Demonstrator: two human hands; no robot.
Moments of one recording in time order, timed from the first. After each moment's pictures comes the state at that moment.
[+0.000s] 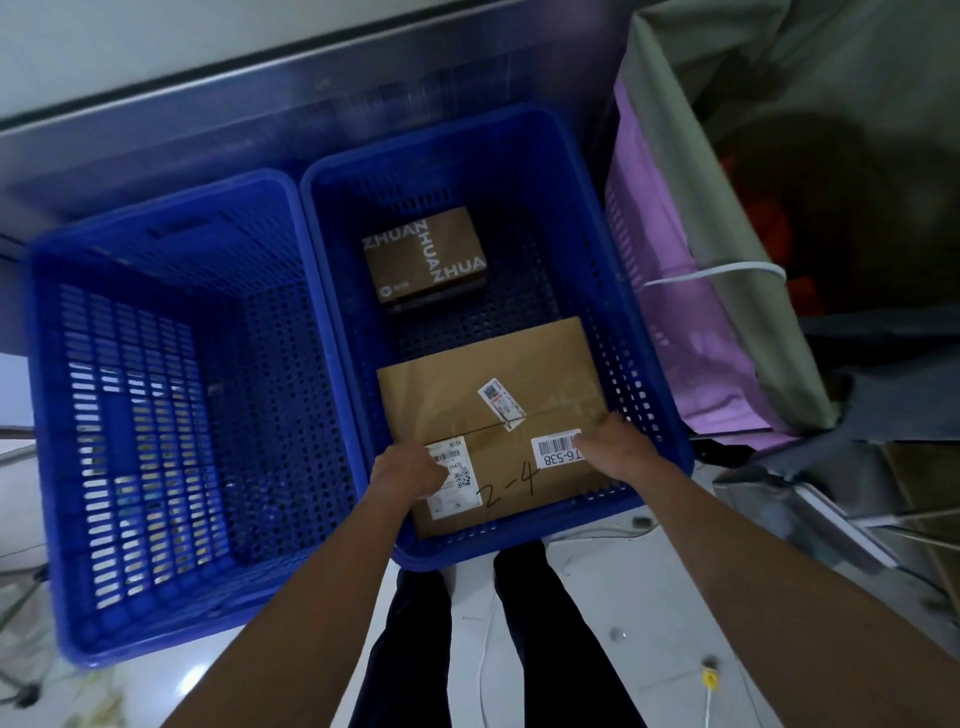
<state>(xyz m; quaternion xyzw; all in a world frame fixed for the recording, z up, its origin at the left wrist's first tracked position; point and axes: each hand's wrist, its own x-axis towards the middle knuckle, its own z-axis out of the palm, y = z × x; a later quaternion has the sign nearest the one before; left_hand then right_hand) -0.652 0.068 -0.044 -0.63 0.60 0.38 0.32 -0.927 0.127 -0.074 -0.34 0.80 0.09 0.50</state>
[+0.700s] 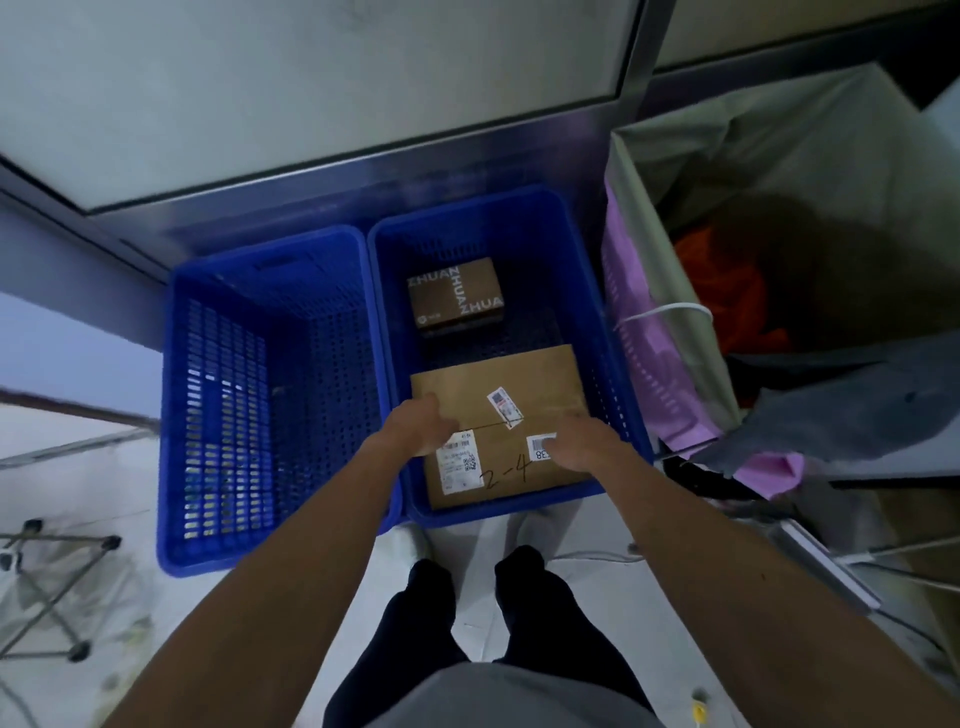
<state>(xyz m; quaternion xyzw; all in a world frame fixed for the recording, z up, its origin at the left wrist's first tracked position) -0.661 0.070 0.102 -0.63 0.63 0.39 0.22 -0.896 0.136 0.065 -0.53 0.71 0.14 0.44</state>
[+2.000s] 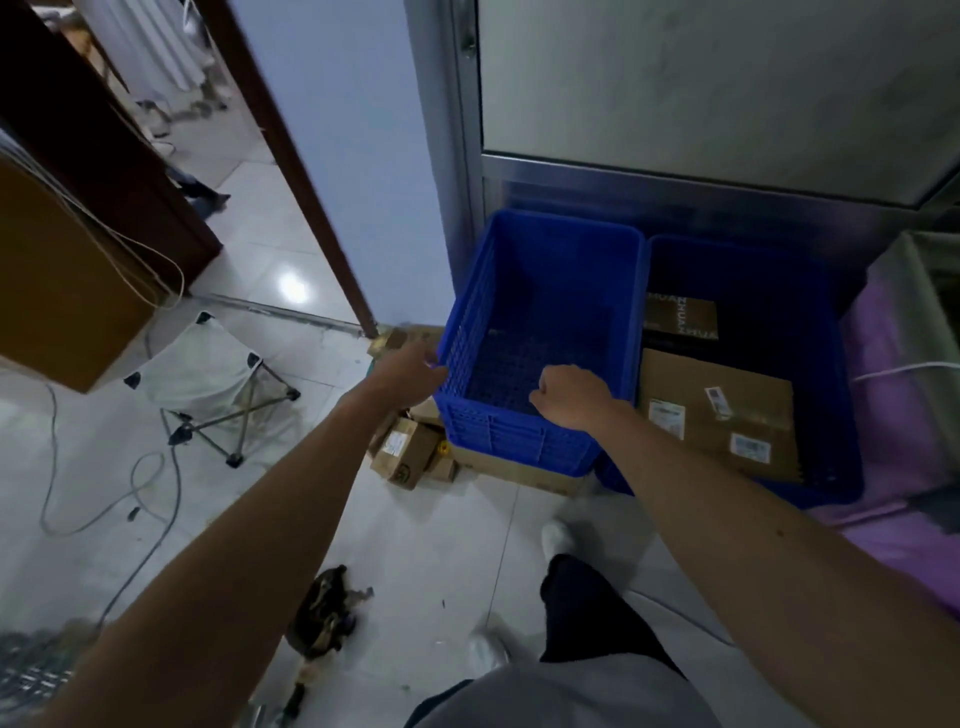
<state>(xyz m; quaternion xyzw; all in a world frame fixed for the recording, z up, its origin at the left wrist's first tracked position) -0.264 0.340 0.238 -0.77 0.55 0.30 -0.07 -0.505 0.276 0.188 -0.79 0.53 0.07 0.30</state>
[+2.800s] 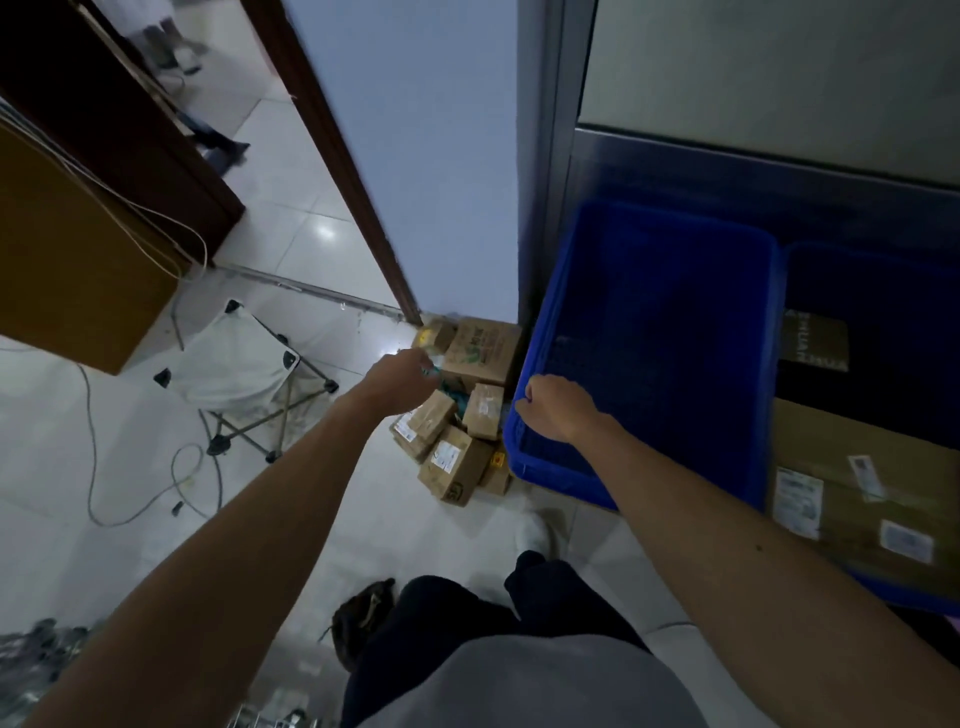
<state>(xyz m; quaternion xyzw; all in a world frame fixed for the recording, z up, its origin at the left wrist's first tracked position) -0.064 0.208 0.180 -0.80 0.51 0.32 0.01 -0.286 0.149 0.118 -0.78 0.51 0.12 0.35</state>
